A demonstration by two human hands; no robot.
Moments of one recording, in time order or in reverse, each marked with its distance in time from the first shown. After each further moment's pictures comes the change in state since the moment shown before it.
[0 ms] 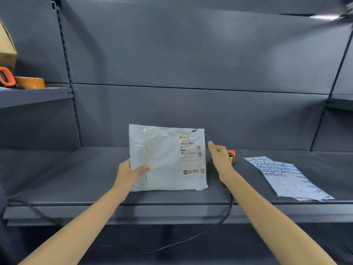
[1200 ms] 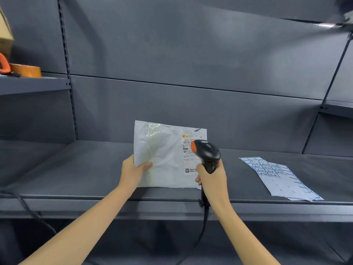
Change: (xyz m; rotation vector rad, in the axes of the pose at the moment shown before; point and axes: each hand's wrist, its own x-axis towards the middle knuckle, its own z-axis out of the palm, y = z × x) left_hand -0.005 -0.001 0.017 -0.029 0.053 0.026; right_hand -0.112 -0.005 0.001 0.089 -0.033 -0.084
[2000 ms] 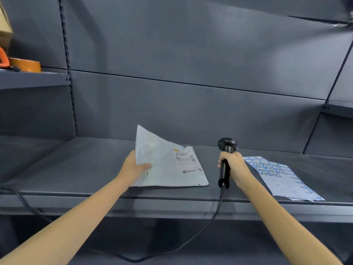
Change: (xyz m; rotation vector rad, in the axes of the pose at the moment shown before) left_hand 0.013 0.001 -0.011 0.301 -0.150 -0.091; right_hand 0.087 0.008 -0.052 -0.008 -0.054 0.243
